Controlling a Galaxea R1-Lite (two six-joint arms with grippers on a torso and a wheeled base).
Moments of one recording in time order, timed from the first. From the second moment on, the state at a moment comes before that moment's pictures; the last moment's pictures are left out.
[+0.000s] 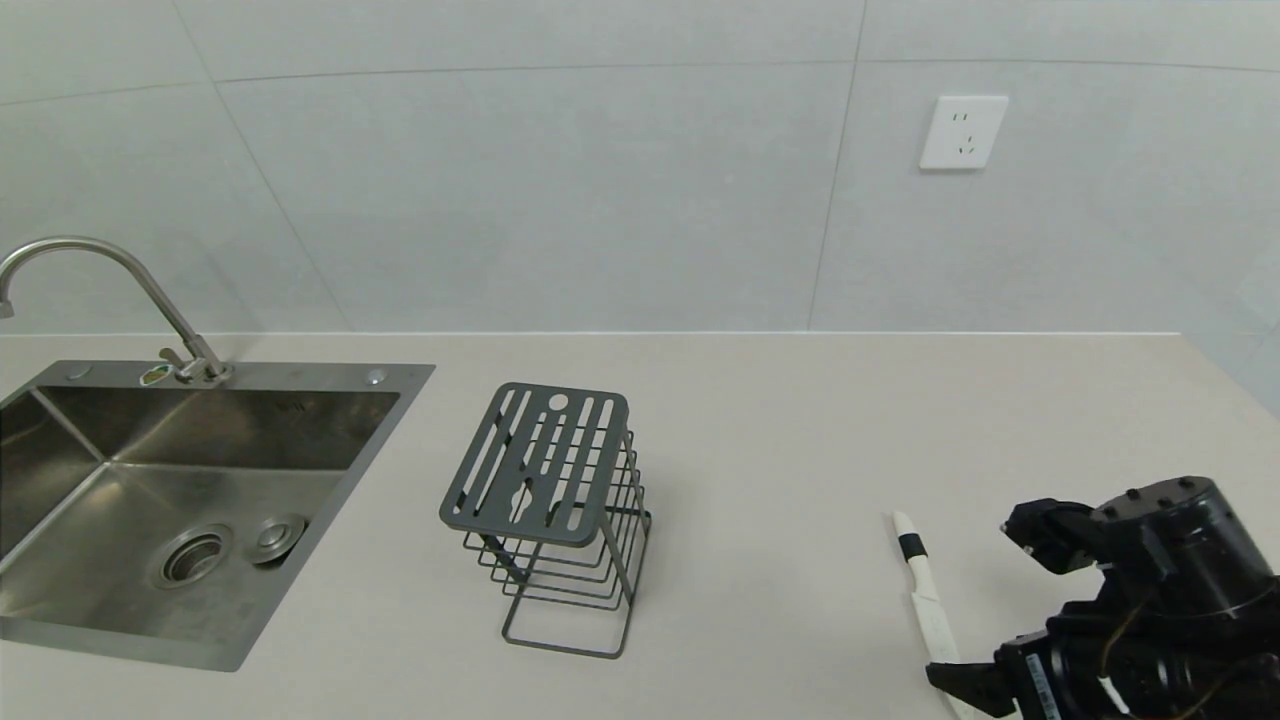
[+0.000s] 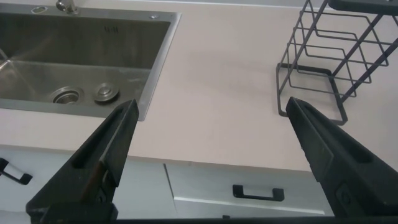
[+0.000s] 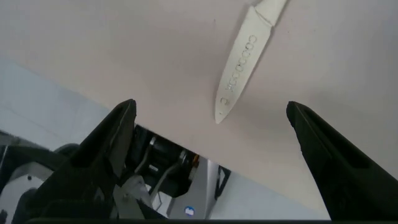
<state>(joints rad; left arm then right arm) 0.00 0.00 0.00 0.00 0.05 -0.04 0.53 1.52 -0.47 -0.18 -0.05 0.24</state>
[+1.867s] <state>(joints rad) 0.00 0.00 0.00 0.00 0.05 -0.05 0.45 1.94 -0.64 -0.42 -0.21 0.14</state>
